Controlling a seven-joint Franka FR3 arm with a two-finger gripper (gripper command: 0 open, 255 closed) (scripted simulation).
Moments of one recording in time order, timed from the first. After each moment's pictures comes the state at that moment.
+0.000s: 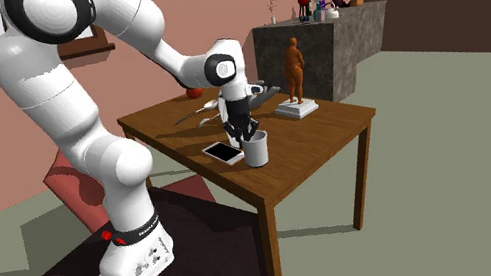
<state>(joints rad) -0.06 -0.28 -0.30 -2.58 -0.24 2.23 -0.28</state>
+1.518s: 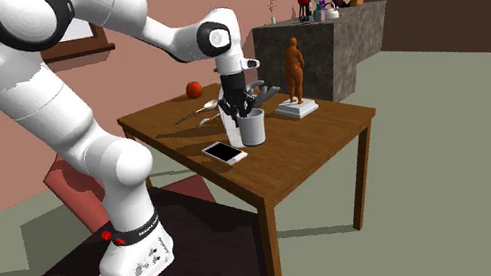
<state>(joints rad) -0.06 -0.40 -0.27 -2.46 -0.23 1.99 -0.29</state>
